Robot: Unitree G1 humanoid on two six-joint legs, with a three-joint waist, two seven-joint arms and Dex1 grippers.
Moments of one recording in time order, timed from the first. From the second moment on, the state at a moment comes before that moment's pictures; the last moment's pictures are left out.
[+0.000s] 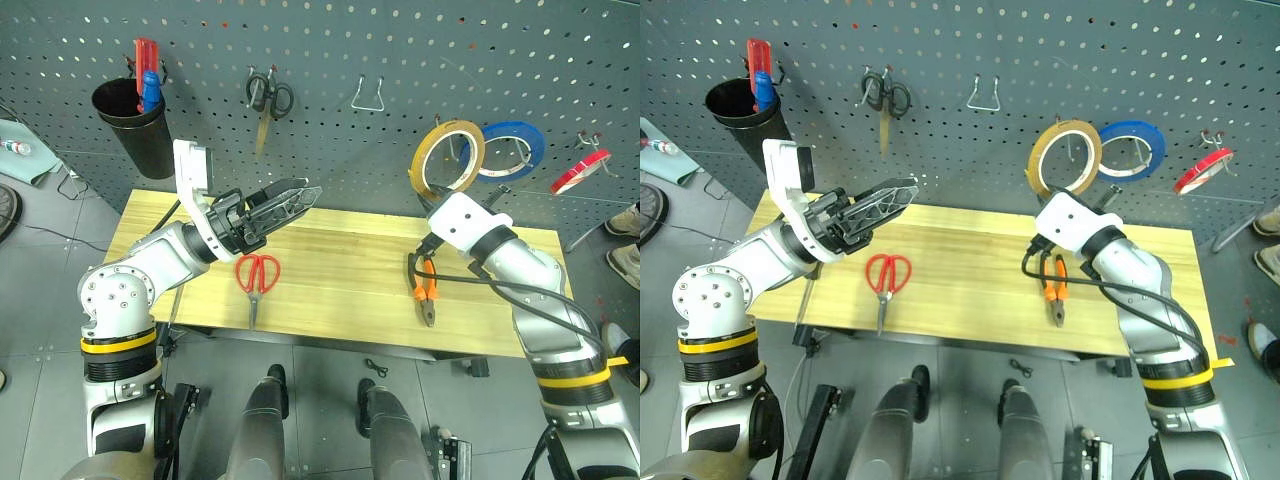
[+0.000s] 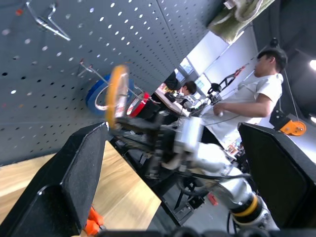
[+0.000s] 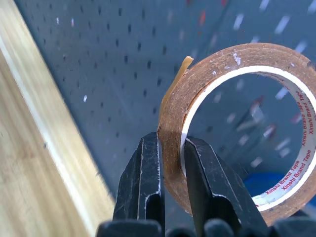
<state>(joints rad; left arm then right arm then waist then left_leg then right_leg) -0.62 0.43 0.28 -0.18 -1.18 0.98 -0.64 -0.50 -0.59 0.05 -0.07 -0.25 0.09 0.44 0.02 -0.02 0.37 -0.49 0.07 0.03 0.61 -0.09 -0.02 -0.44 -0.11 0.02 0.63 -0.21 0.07</state>
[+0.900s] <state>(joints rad) -0.26 0.66 0.00 -0.30 -0.78 0.74 -0.95 -0.51 -0.44 0.02 0.03 0.02 0.90 0.49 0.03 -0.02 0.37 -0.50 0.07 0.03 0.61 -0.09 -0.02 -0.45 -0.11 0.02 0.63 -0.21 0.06</state>
